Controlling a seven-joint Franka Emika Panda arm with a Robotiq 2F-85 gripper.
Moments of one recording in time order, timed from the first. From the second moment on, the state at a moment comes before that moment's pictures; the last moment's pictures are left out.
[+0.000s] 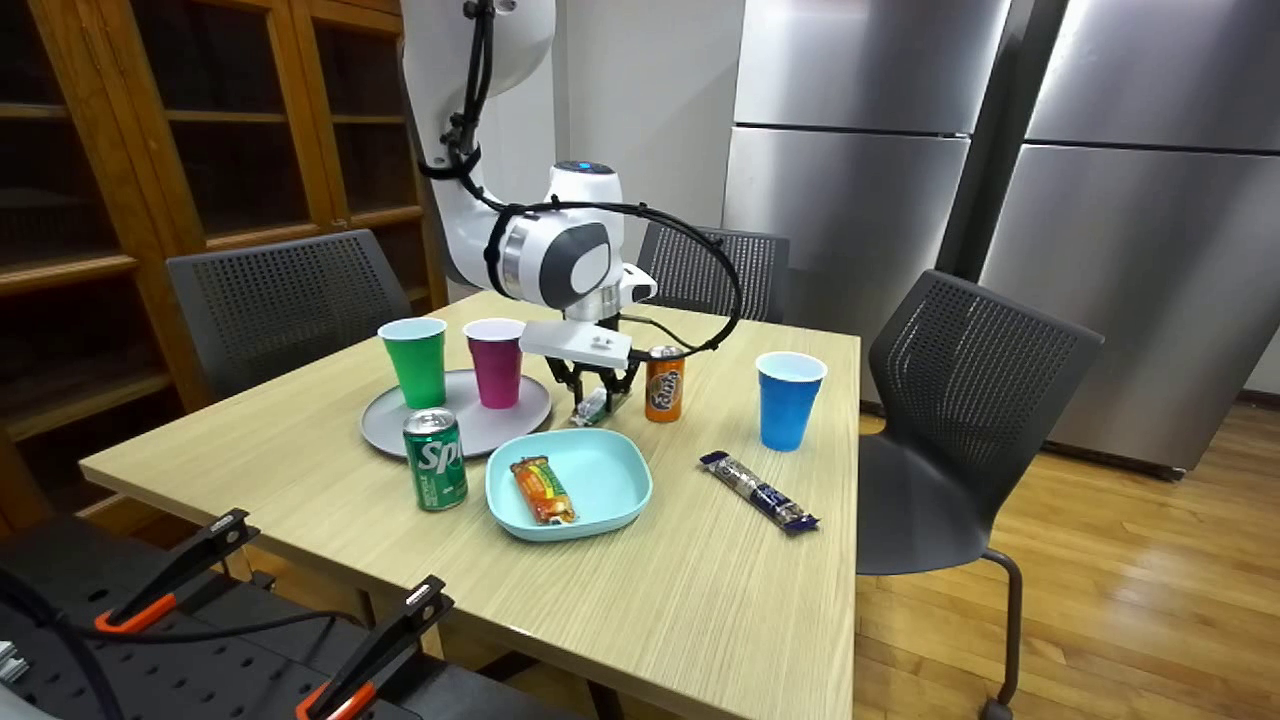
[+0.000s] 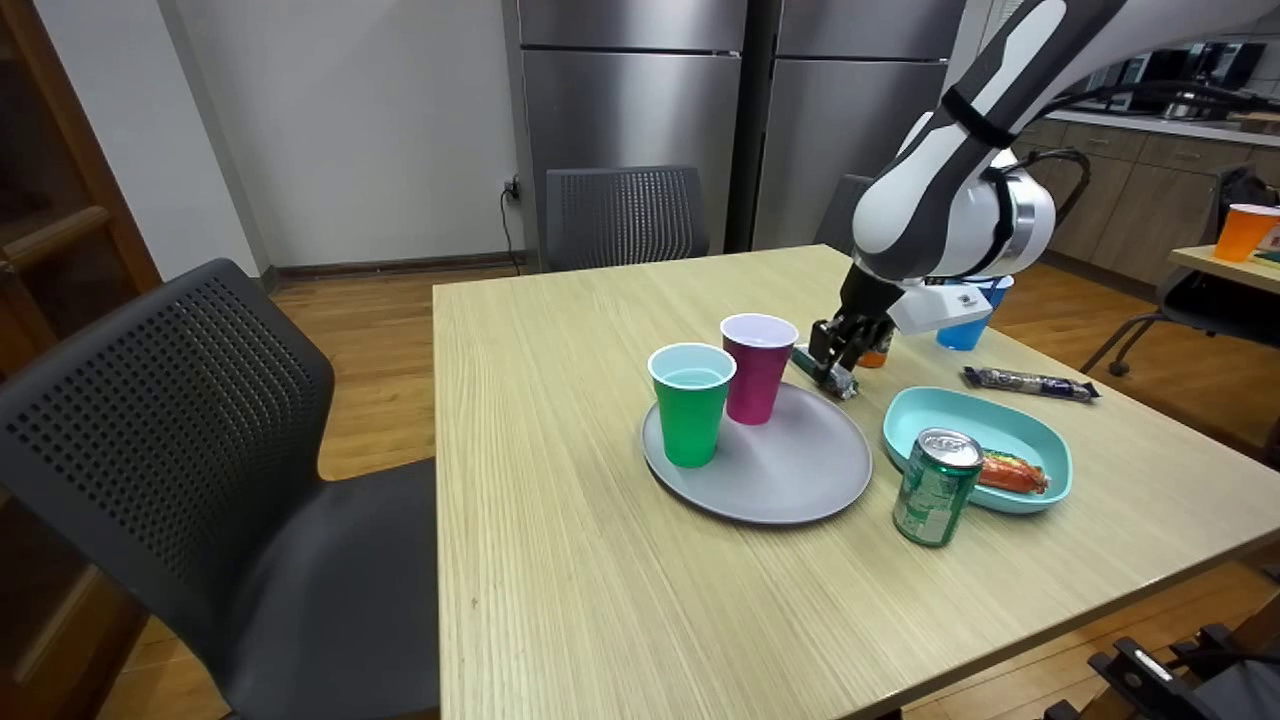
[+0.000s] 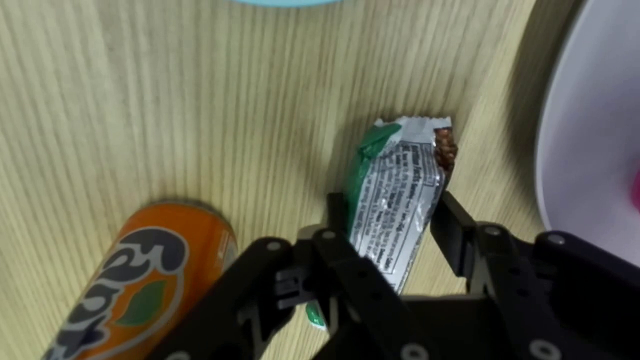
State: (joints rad) arm -0.24 0.79 0.12 -1.97 -0.03 2.97 -0.31
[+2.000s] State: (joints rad) arm -0.28 0.56 0.09 -2.28 -0.14 2.97 -0.47
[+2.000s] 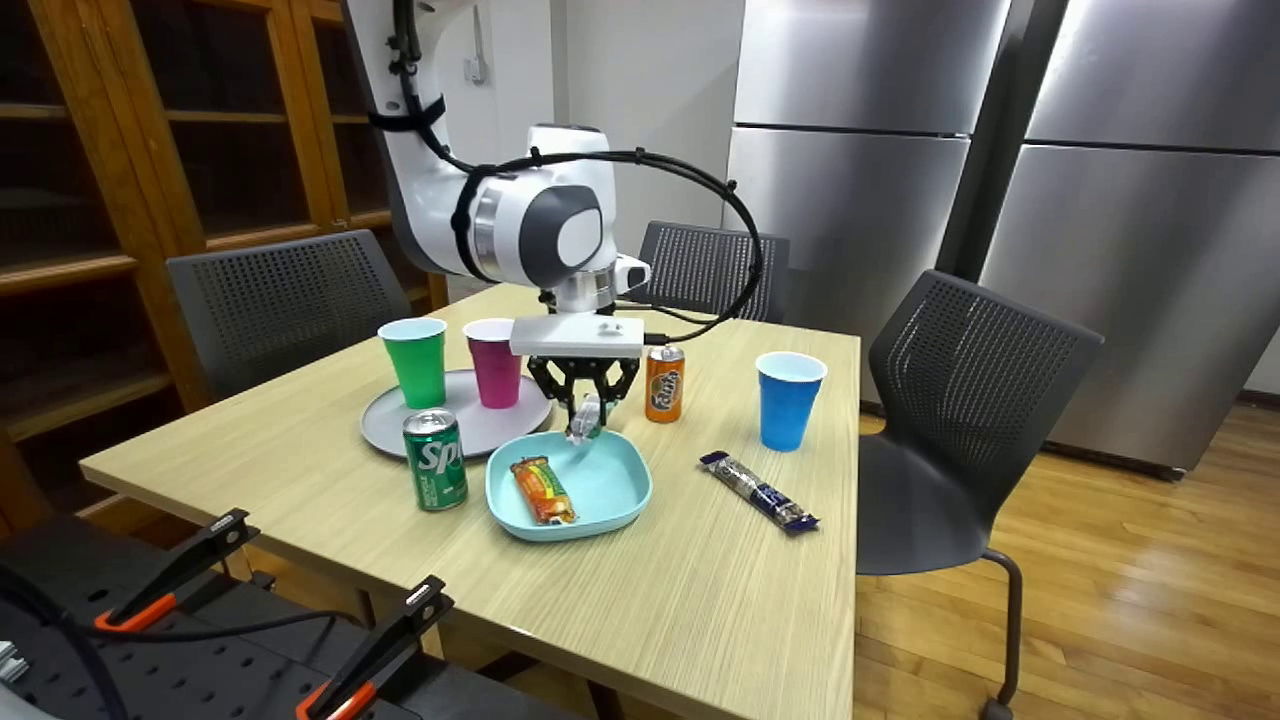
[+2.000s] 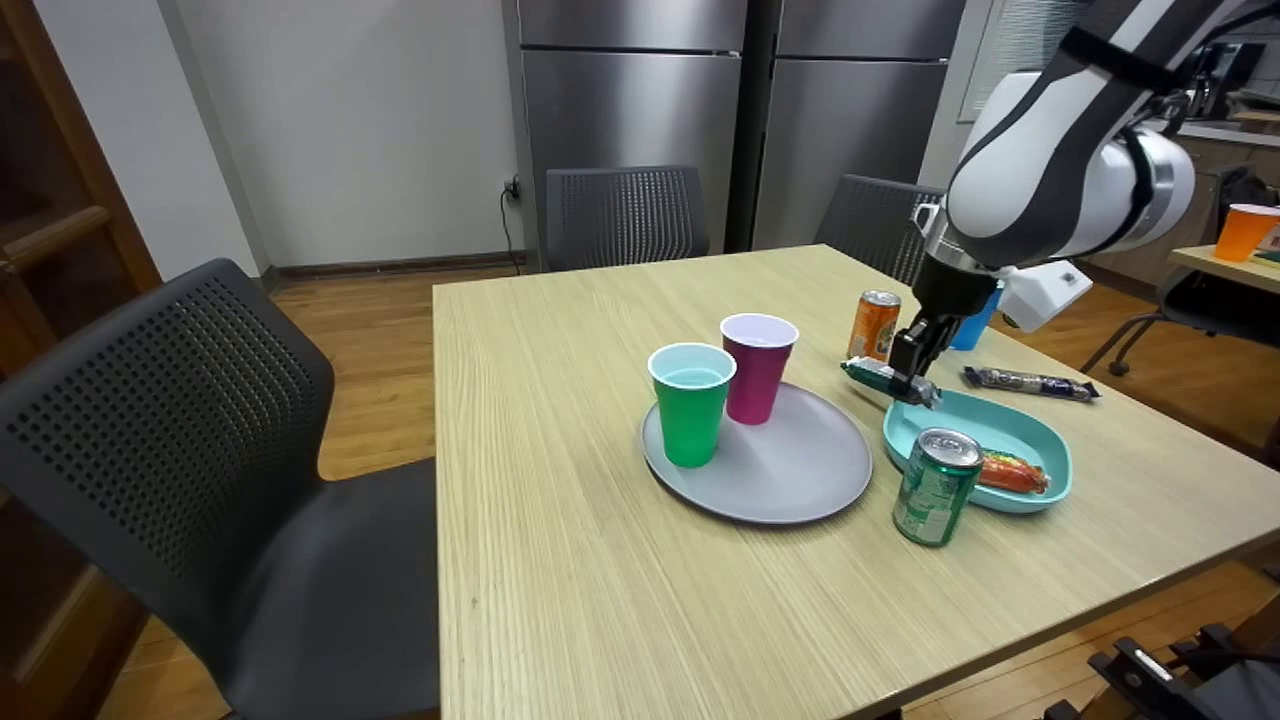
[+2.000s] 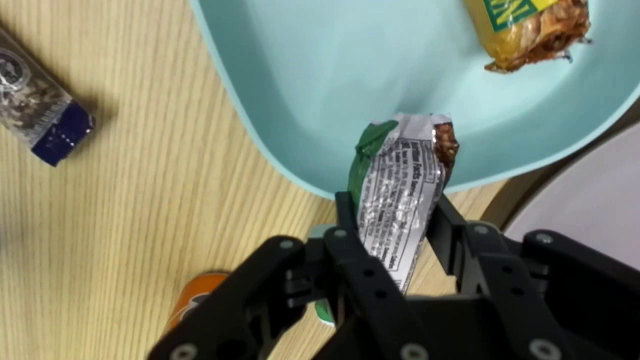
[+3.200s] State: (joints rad) arm -0.79 0.51 0.43 -2.47 -0.18 3.05 -0.91
